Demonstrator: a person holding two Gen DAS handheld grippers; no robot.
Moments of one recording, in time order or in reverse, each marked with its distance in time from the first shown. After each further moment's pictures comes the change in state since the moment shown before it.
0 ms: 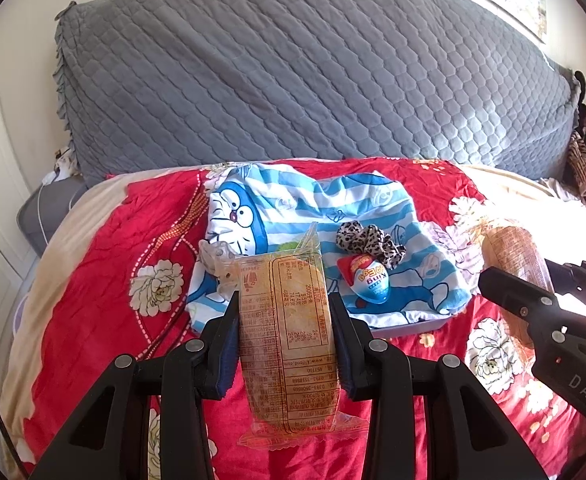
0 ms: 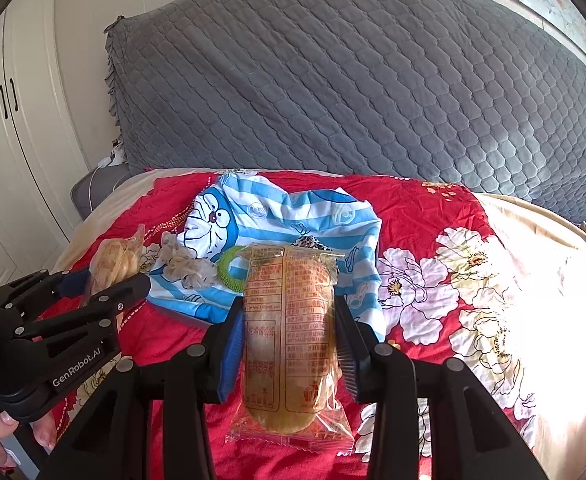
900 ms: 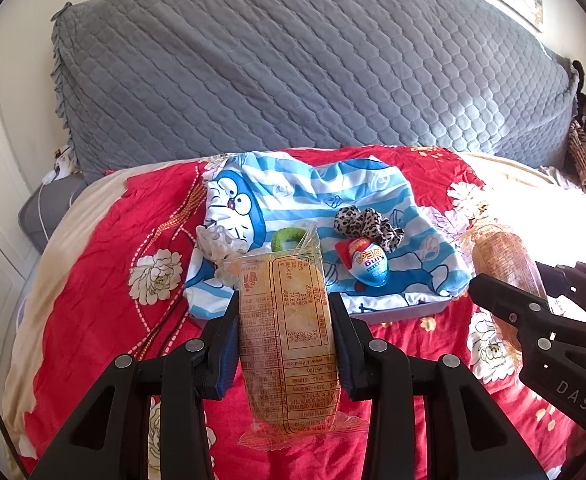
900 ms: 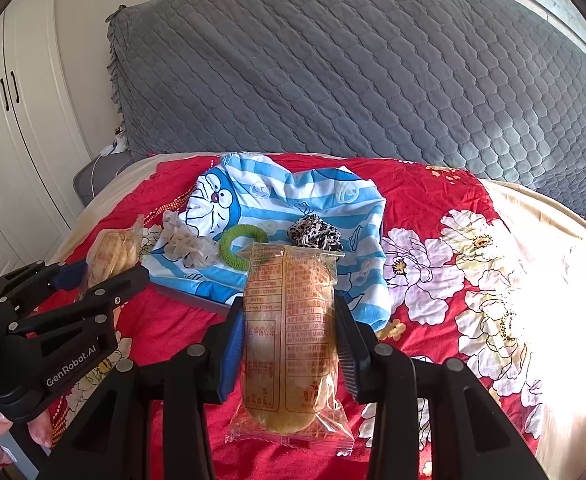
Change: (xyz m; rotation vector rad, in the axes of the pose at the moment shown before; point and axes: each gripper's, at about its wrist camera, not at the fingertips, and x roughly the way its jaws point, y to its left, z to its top) left arm 0.000 -0.004 -0.011 0.012 0.023 0.016; right arm 0.007 0.001 -0.017 -0.002 0.047 0.011
